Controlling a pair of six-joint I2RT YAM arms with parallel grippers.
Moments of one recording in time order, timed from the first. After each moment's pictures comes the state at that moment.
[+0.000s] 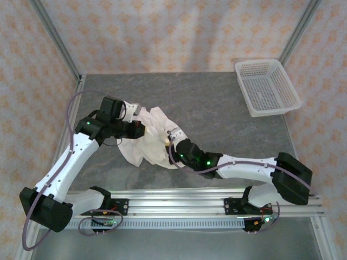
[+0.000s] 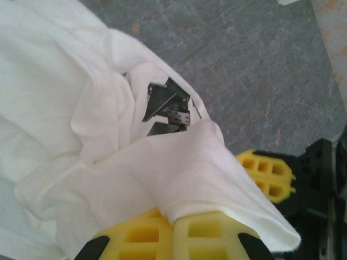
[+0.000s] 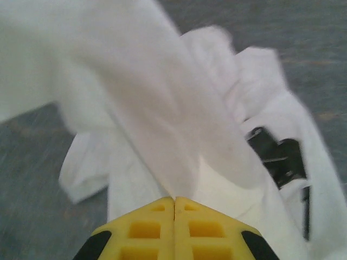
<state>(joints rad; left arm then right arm) -0.30 1.15 1.11 -0.89 0.44 -0.28 1.11 1.36 0.70 0.13 0.25 0.34</state>
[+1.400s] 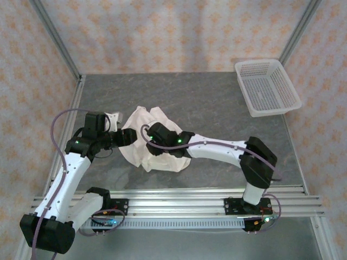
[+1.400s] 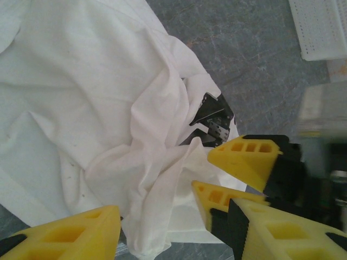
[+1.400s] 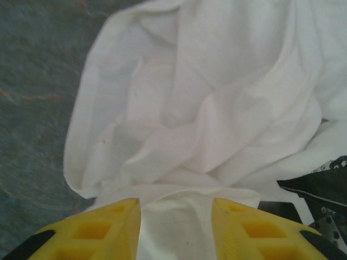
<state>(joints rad) -0.10 0.92 0.86 -0.79 0.45 -0.37 1.08 1.76 1.30 -0.42 0.15 0.36</state>
